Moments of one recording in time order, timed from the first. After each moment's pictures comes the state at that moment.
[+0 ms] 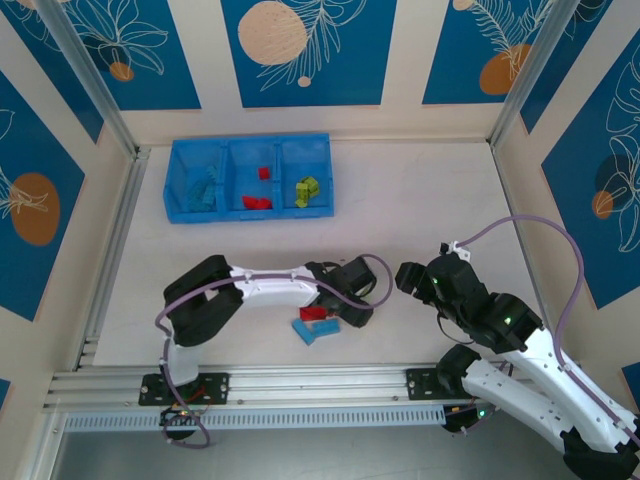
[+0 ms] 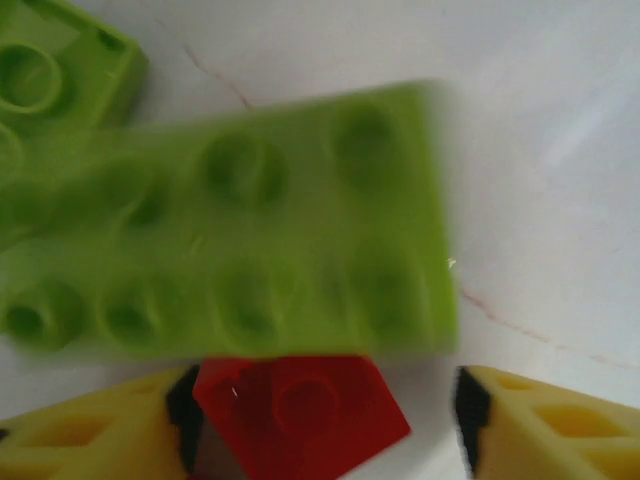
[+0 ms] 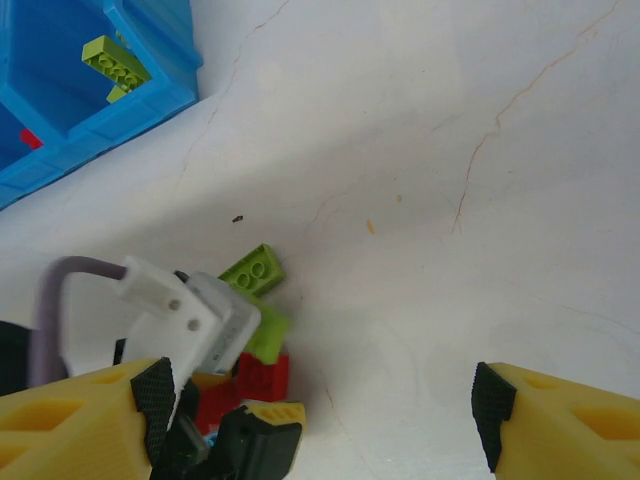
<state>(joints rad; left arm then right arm) -1.13 1.94 1.26 -0.47 0.00 -0.43 0.71 0.59 0.79 -1.01 0.32 0.92</state>
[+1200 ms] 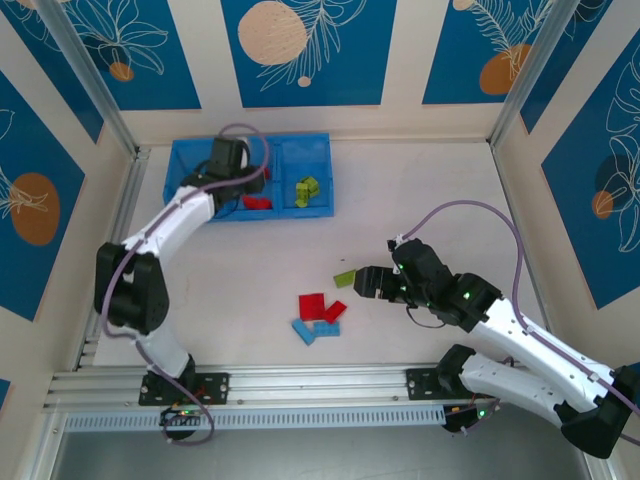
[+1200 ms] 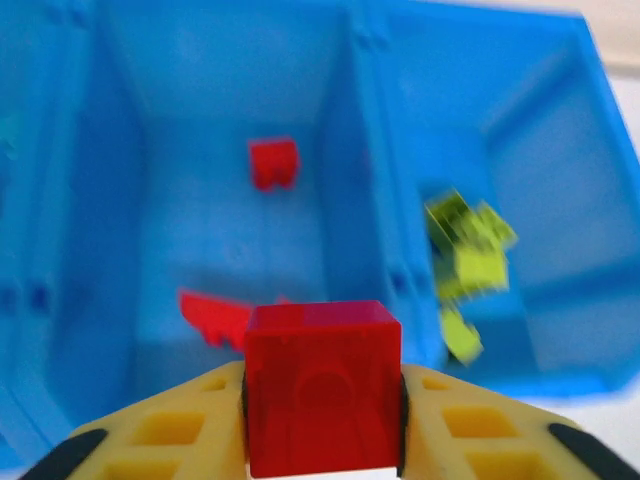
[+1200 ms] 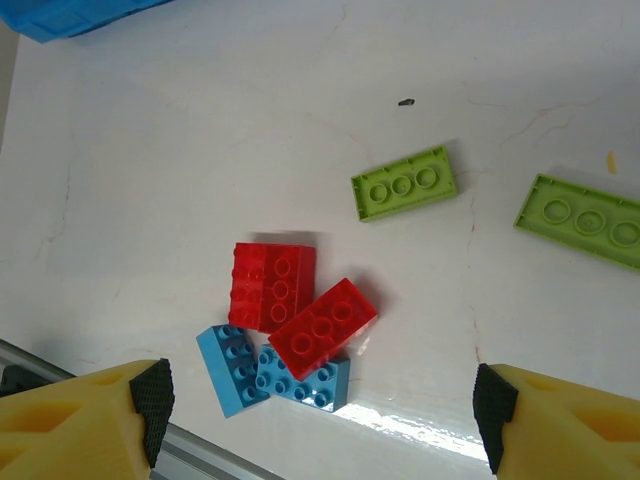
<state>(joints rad) -0.31 1.76 1.47 -0.44 -0.05 -0.33 0.79 0.82 0.78 -0.77 0.01 0.79</state>
